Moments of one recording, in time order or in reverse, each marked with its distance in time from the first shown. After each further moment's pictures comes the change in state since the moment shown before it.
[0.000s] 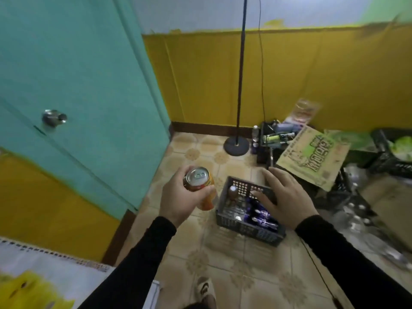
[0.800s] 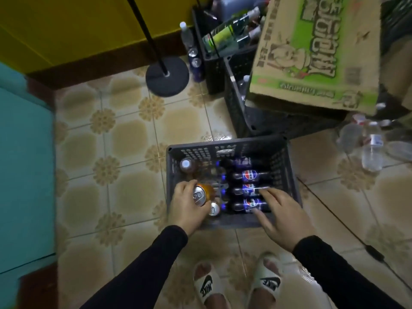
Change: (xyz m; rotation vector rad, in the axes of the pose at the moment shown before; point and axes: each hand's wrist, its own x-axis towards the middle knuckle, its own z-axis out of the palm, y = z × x) left_hand 0.250 -0.377 0.428 0.487 -0.670 -0.150; right_hand -0.042 0.276 0.463 0.064 -0.297 0.587
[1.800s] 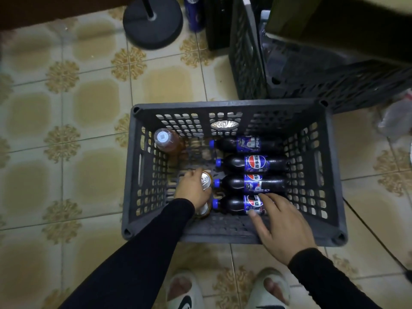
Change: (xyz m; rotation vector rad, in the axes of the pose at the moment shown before) left_hand 0.150 -0.098 0.182 0.231 -0.215 -0.061; right_hand 0.015 0.067 0.169 -0.014 -0.091 0.133
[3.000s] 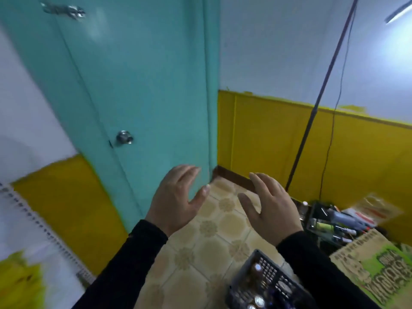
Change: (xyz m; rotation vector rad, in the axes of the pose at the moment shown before) left_hand -0.802 0.060 -0.460 0.016 1.383 0.031; right_hand -0.270 -0.445 -0.627 0.143 0.478 -1.141
